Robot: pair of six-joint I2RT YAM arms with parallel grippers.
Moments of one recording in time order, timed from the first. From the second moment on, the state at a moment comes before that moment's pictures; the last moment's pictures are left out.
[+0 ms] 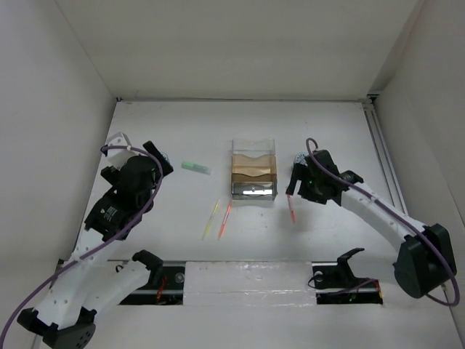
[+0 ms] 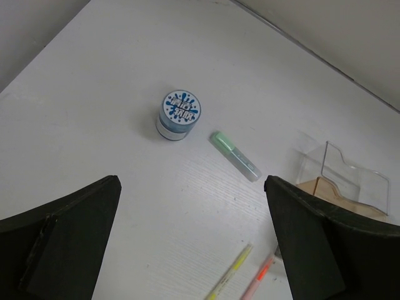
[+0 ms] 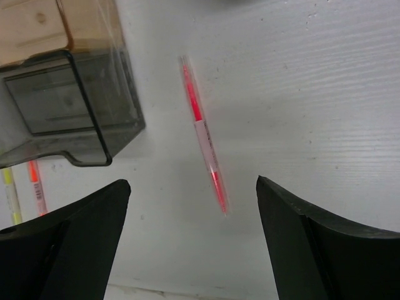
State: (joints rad) left arm -0.51 0.75 1.02 -0.79 -0.75 -0.69; right arm 0.44 1.19 0.82 -0.60 0.08 0.67
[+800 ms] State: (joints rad) left arm -0.51 0.67 1.02 -0.75 -0.67 -0.68; right arm 0.48 1.35 0.81 -0.59 0.20 0.76
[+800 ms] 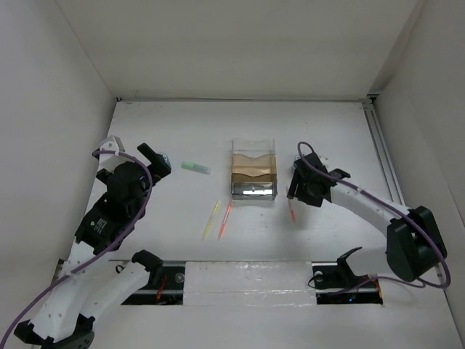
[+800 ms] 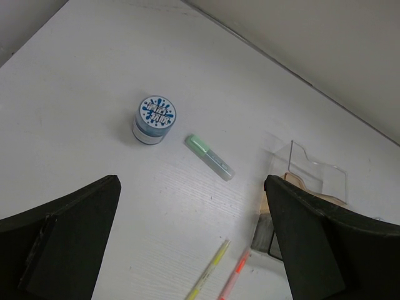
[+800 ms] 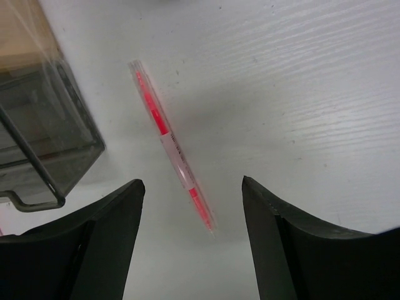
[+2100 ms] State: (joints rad) left arm -0.51 0.62 1.01 -0.73 -0.62 -0.66; right arm 0.58 1.56 0.88 -0.65 0.21 0.80
